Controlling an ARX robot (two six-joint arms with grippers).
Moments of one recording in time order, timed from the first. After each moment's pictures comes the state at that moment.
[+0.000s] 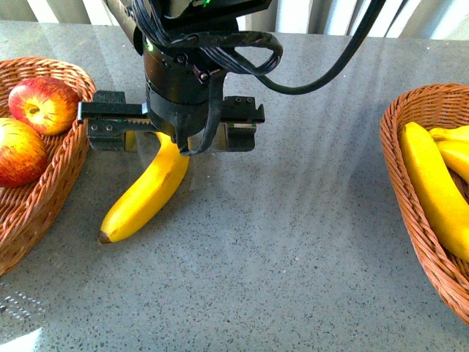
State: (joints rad) left arm 0.00 0.02 0.01 0.00 0.00 0.00; right arm 0.76 2.28 1.63 -0.36 0.11 0.51
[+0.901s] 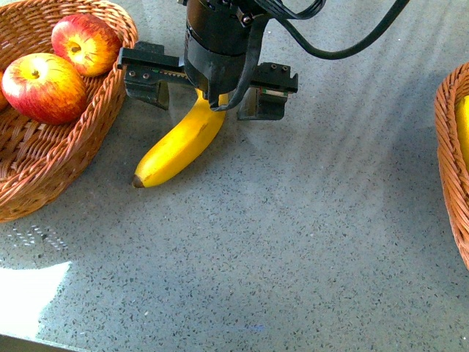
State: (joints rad) left arm 0.00 0.02 0.01 0.00 0.00 -0.01; right arm 0.76 2.38 1.73 -0.45 0.07 0.57
